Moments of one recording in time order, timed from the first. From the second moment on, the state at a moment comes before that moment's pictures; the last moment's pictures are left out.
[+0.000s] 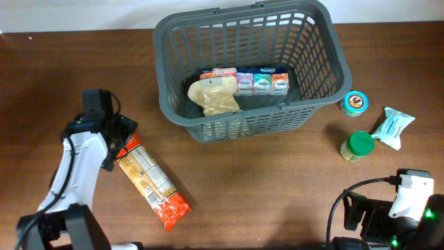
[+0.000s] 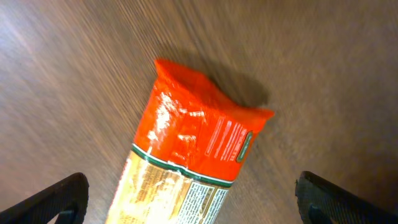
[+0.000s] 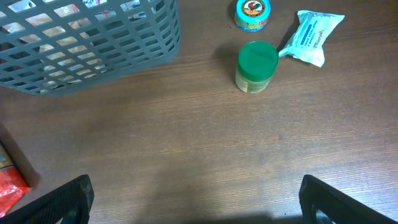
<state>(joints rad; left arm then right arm) 0.15 1.55 1.02 -0.76 -0.12 -0.92 -0.14 0.60 1.29 -1.53 -0.10 0.07</state>
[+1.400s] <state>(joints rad) 0.12 1.73 0.98 -0.67 -0.04 -0.89 -0.14 0.60 1.29 -1.53 -0.10 0.07</state>
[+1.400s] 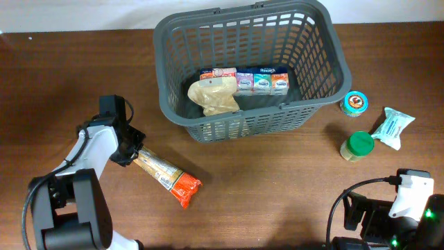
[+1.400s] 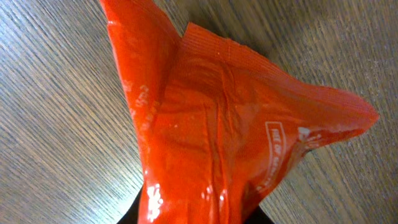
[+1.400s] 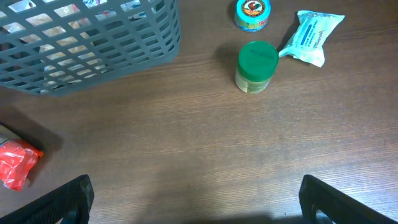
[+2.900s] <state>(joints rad) -0.58 1.77 2.05 -0.48 -0.13 0.54 -0.14 0.60 1.29 -1.53 -0.10 0.07</state>
